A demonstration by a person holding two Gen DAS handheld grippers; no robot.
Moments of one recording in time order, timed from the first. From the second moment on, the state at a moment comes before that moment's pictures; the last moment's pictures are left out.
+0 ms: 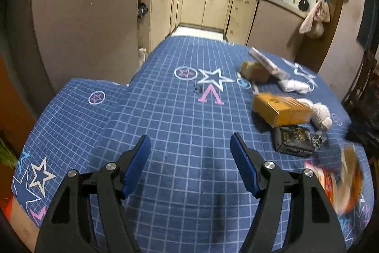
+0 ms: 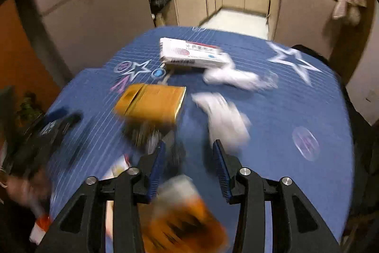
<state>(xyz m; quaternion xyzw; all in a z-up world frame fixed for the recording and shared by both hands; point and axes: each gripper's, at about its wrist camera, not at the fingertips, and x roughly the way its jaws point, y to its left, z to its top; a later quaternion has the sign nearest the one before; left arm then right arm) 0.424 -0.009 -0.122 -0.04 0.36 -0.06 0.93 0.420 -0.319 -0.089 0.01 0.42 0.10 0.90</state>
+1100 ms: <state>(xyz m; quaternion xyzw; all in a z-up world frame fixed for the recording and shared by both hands) 0.340 -0.038 -0.123 0.05 0.37 -0.19 0.91 0.405 -0.293 -0.165 -0.15 0.47 0.30 0.82</state>
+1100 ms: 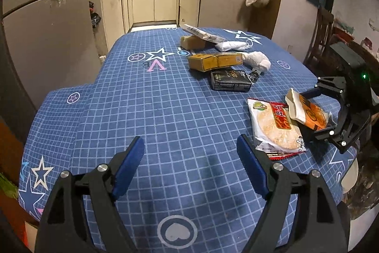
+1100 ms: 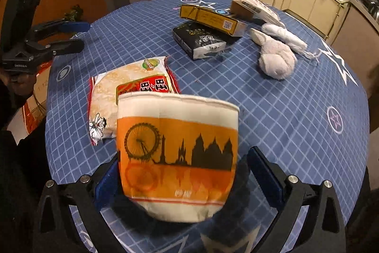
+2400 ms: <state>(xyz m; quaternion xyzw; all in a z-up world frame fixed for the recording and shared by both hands) 0.341 -0.171 -0.152 0.13 0.40 -0.24 0.88 0.225 -0.366 -0.129 0.11 0.33 0.04 0.94</state>
